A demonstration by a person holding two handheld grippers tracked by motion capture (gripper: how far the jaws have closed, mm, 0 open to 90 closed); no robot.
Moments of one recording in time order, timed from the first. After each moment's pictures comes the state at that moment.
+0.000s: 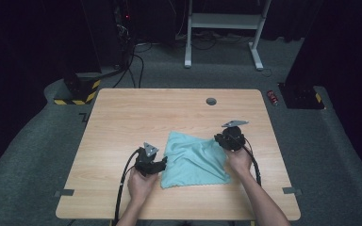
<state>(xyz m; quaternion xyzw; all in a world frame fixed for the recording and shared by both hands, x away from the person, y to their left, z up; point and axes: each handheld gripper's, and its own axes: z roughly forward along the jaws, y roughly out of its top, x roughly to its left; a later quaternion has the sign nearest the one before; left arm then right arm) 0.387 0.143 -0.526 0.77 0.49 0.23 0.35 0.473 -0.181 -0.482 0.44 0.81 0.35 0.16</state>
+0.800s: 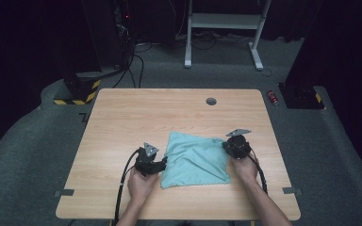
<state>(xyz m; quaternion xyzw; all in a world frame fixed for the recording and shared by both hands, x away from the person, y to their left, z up) 0.387 0.143 -0.526 0.77 0.49 0.23 0.35 0.465 -0.196 -0.509 0.44 0.83 0.29 0.19</state>
